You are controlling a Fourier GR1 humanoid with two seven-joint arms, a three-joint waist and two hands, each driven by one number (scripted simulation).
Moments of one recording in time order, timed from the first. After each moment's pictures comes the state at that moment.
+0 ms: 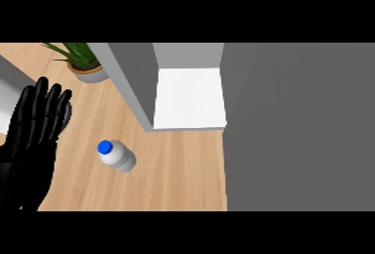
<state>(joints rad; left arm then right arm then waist) -0.01 0.10 -0.05 -2.10 0.00 -0.02 -0.01 -0.01 -0.11 -0.01 -2.10 0.02 0.01 0.02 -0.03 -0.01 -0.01</state>
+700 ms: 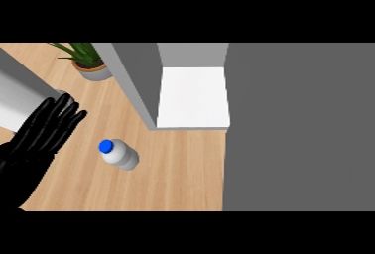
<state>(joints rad) 0.03 0.27 0.04 -2.04 0.47 -0.33 0.17 0.26 -0.07 0.08 -2.31 -0.15 0.09 0.17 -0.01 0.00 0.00</state>
